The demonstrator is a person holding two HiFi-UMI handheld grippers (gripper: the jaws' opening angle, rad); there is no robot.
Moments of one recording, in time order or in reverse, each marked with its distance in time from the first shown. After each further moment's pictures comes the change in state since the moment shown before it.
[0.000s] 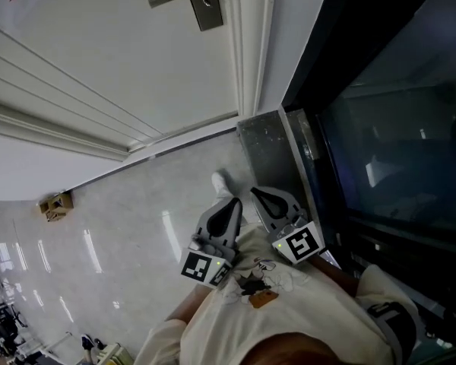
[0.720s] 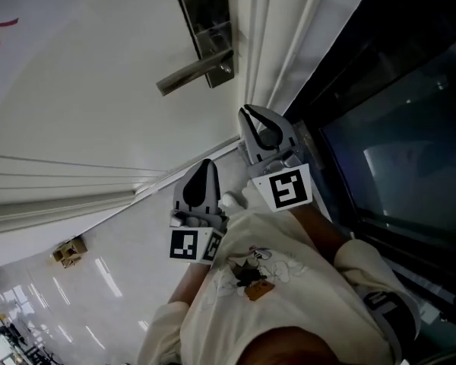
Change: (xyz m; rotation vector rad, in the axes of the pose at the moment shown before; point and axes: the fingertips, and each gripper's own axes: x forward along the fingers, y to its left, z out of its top) left arm 0.156 0.216 0.171 0.106 -0.068 0.052; right arm 0.251 -0.185 0.193 -0.260 -0.151 -0.386
